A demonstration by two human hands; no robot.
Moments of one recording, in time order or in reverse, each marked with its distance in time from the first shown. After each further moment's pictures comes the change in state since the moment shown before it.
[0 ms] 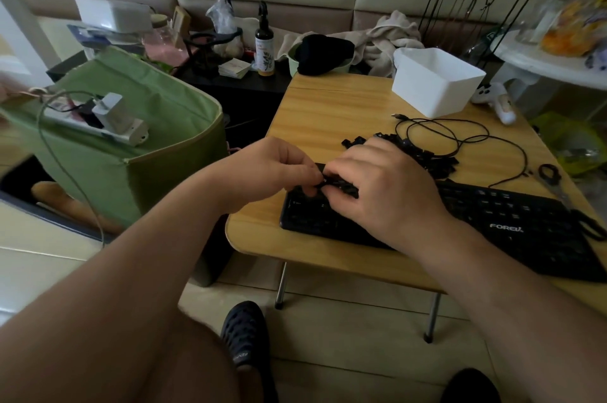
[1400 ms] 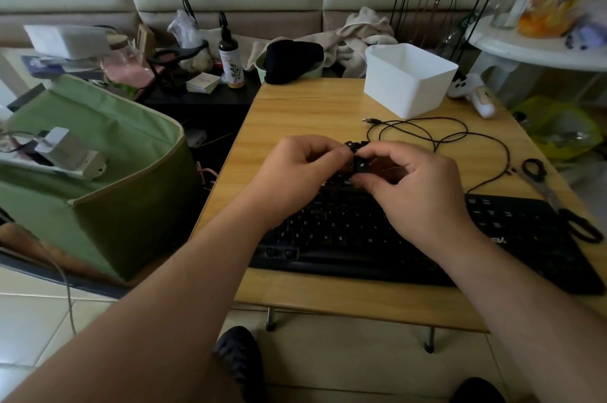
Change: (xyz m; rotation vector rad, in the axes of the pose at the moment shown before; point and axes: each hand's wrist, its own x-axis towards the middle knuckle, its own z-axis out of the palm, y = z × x) left_hand 0.077 0.036 0.069 -0.150 0.234 0.199; right_hand -0.023 0.071 -0.016 0.463 0.257 0.539
